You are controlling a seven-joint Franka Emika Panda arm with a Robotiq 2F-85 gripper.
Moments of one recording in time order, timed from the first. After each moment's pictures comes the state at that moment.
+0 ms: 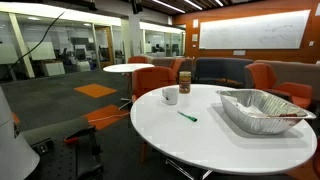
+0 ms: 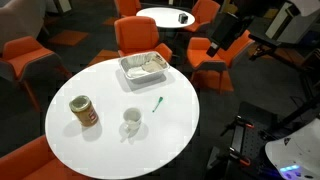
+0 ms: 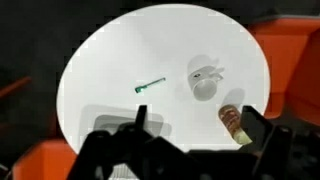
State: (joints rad) arm 0.01 -0.57 0.13 -2.32 0.14 2.00 0.34
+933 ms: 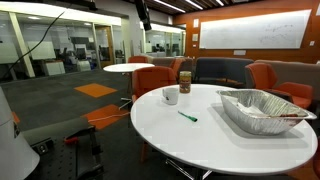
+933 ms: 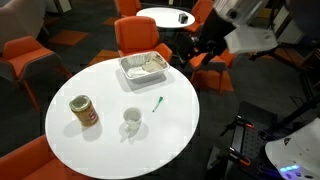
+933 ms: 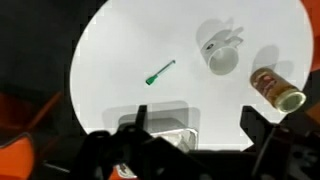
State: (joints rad) arm -0.08 -0.40 0.30 -2.35 0.02 2.25 0.80
